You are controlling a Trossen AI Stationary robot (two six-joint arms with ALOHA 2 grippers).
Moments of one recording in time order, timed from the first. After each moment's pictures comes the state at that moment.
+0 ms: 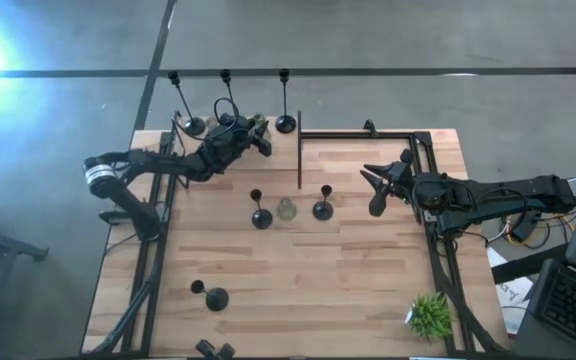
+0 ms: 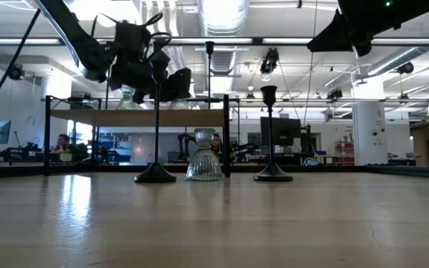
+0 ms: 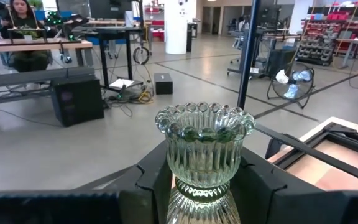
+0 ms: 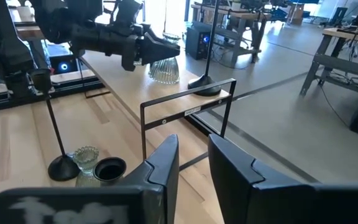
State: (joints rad) left arm 0.56 1.54 0.71 0.83 -0.37 -0.06; right arm 0.04 0.73 0.55 -0.06 0.64 0.12
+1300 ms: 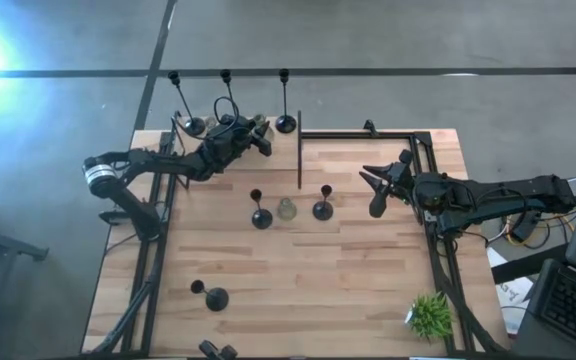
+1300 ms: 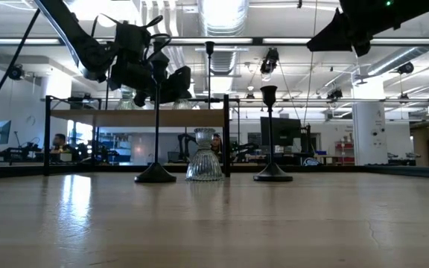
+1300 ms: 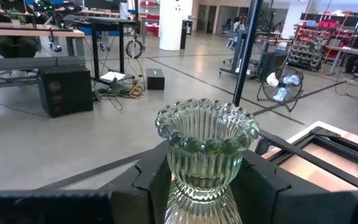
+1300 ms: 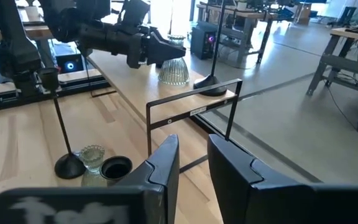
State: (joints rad) left arm 0.56 1.54 0.71 0.81 -0.33 -0.13; right arm 0.04 0.73 0.55 -0.06 0.62 0.12
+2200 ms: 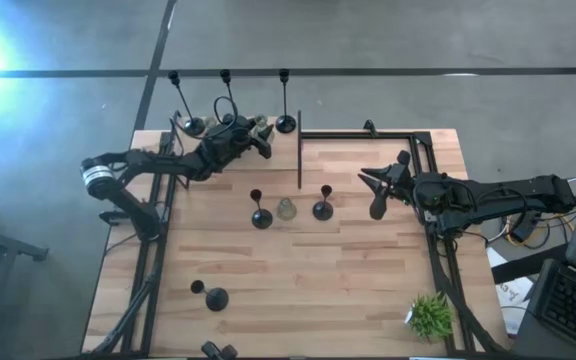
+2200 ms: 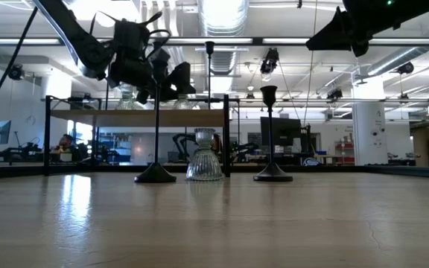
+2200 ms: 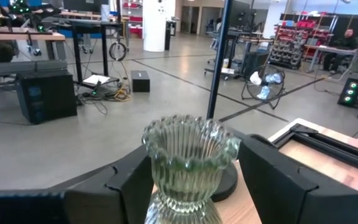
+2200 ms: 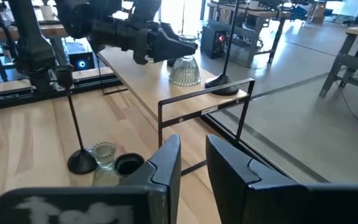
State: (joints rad) left arm 0.56 1.51 0.72 0.80 -0.26 -0.11; right arm 0.04 0.73 0.55 -0.06 0.57 0.12
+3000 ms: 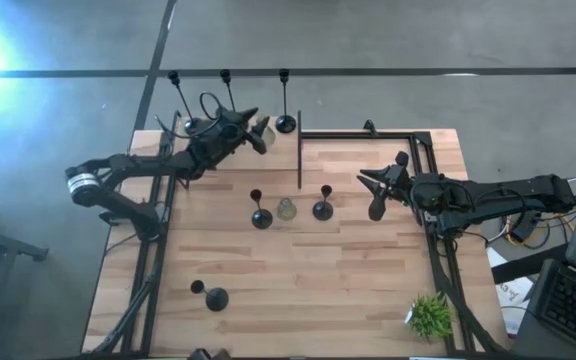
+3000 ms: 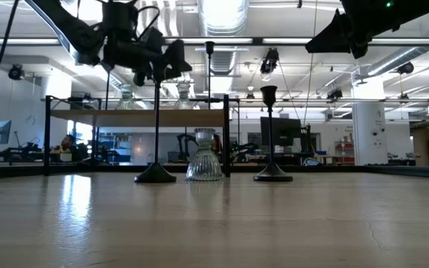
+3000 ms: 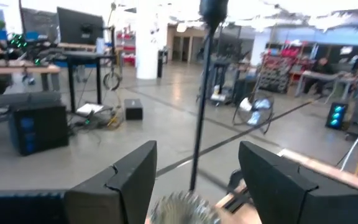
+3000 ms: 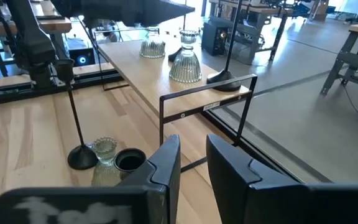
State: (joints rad) left arm 0.55 1.38 0.72 0.79 -0.24 -0.06; right arm 0.04 0.74 0.55 -0.06 0.57 0.12
